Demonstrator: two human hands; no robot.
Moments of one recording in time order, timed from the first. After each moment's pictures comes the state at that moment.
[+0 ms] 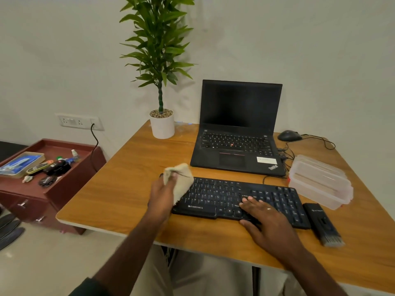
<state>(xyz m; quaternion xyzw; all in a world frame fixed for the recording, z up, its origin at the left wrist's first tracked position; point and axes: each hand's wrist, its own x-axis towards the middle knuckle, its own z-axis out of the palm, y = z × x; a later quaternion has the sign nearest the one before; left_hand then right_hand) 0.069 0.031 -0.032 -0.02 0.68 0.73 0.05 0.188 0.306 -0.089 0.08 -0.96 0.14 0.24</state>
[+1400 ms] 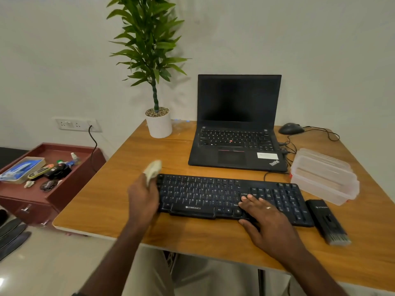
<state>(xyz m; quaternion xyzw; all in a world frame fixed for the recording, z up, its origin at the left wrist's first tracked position) 0.067 0.009 -0.016 -0.01 0.87 0.47 -0.17 0.189 0.299 -0.089 0.07 -0.96 0.11 0.24</state>
